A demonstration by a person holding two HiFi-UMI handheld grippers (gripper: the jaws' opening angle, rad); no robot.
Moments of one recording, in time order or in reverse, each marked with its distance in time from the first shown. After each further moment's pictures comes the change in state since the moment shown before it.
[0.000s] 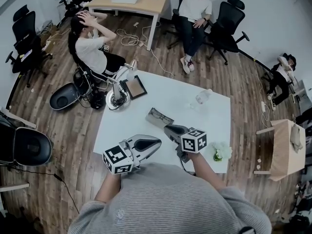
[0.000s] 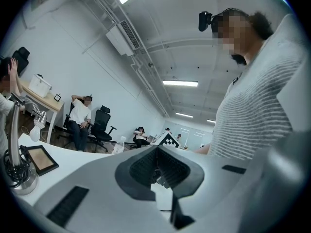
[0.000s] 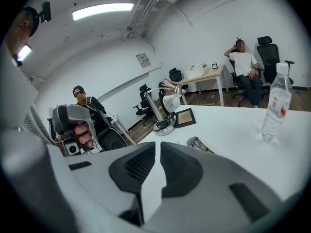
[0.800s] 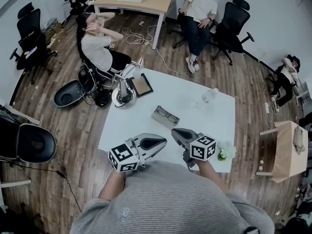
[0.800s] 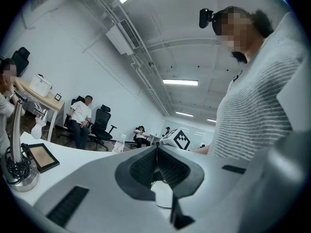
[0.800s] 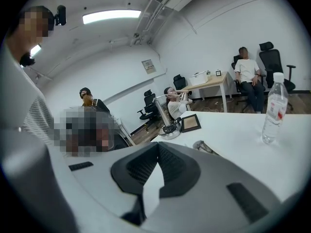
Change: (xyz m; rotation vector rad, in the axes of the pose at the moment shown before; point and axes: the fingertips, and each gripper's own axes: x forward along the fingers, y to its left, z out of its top) left arm -0.006 -0.001 -0.009 0.002 0.011 0.002; right arm -0.023 0.030 -0.001 -0.044 -0.087 0.030
